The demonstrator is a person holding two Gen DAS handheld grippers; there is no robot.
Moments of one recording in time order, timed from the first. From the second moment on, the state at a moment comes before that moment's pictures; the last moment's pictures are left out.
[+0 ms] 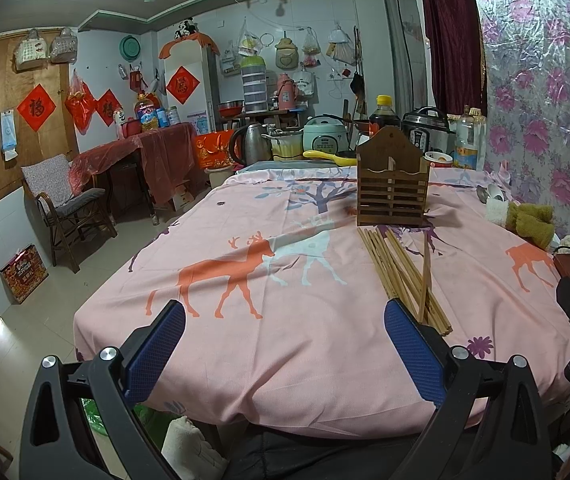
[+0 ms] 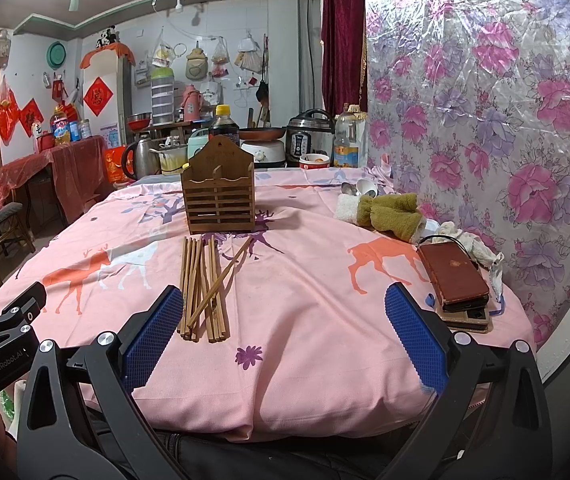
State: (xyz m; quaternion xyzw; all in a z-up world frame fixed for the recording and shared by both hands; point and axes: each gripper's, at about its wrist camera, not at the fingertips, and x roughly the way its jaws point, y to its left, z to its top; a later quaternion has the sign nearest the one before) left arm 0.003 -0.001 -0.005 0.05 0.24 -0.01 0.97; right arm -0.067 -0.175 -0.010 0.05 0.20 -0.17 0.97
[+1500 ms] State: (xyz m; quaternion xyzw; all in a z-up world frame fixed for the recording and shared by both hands) left arm 0.108 0.021 -0.085 0.06 0.40 0.02 0.92; right arm 0.100 -0.194 -0.087 0.07 0.37 -0.09 0.92
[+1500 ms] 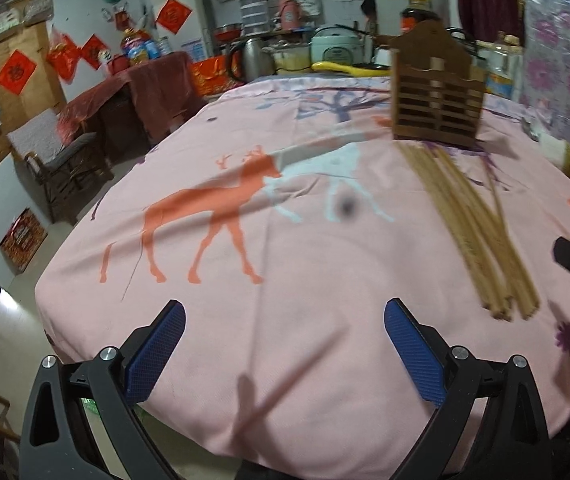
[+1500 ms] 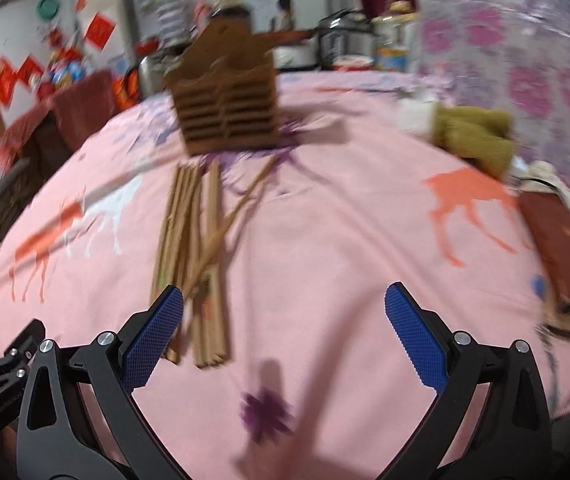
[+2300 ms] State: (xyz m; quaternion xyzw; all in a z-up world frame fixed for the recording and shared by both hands) left arm 0.191 -0.081 -0.101 0.08 0.47 -0.14 0.87; right arm 0.122 -0.295 -0.108 0.19 0.40 -0.15 0.88
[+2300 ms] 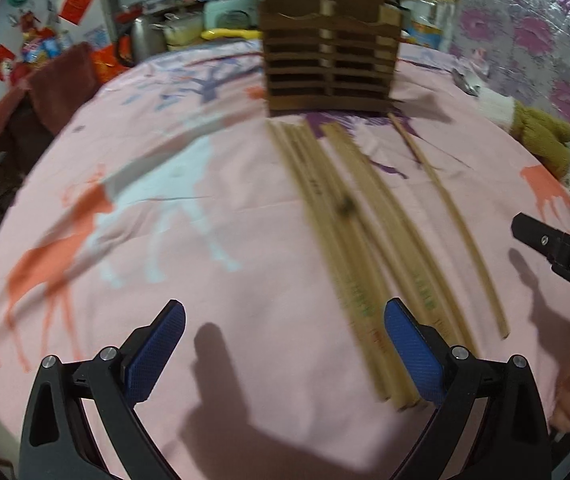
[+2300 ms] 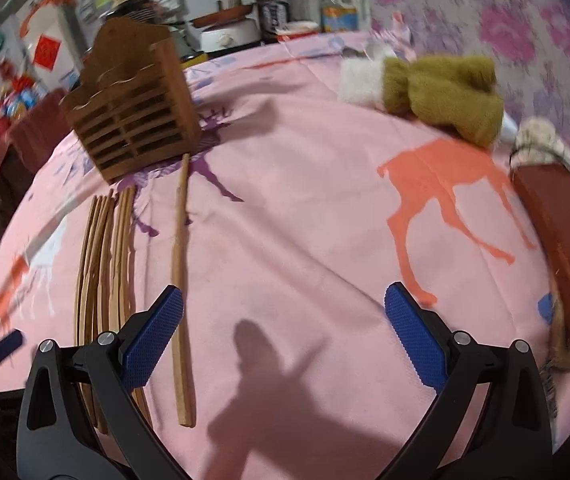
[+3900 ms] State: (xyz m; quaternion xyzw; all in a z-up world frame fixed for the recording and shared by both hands) left arm 0.156 -0.015 -0.114 0.05 0.41 -0.14 0.90; right arm 0.090 -0.252 -0.095 0.12 0.35 -0.10 0.92
